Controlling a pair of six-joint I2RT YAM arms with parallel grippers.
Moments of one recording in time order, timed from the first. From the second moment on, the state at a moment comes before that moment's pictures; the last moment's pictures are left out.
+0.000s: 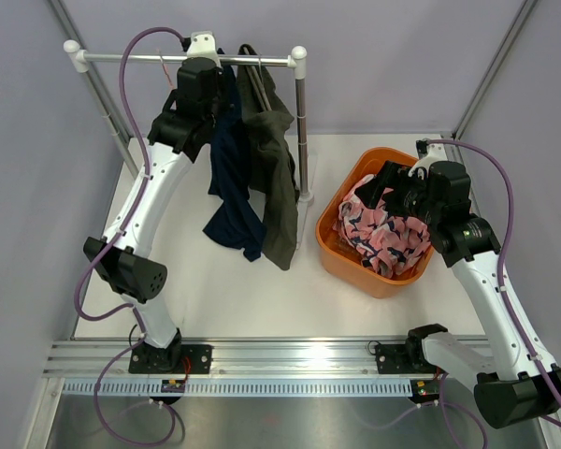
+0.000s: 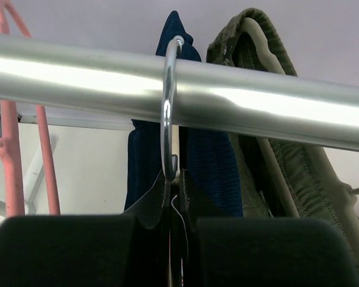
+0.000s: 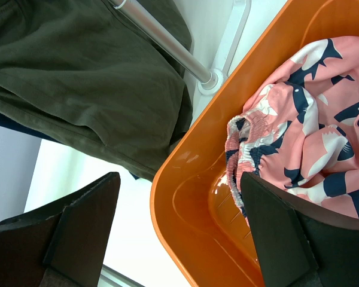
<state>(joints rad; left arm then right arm) -0.39 1.79 2.11 -0.56 -0.40 -0.21 0.23 1.00 1.13 -0.52 -0.23 0.48</state>
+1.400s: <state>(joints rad) -0.48 1.38 1.94 -0.89 -0.28 -0.15 0.23 0.97 1.11 -0.52 -0.23 0.48</state>
